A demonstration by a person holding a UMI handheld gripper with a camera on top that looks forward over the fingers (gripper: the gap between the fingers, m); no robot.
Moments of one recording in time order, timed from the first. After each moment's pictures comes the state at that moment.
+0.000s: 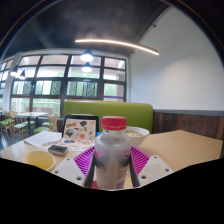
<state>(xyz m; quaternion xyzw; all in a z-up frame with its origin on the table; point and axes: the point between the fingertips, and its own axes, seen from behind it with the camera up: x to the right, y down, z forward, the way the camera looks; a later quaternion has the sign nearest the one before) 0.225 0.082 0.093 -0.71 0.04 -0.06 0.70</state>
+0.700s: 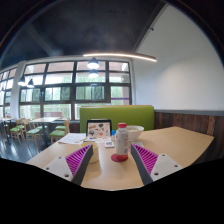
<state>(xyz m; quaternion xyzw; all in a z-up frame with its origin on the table) 0.154 -0.181 0.148 -0.72 0.03 -0.01 0.70</state>
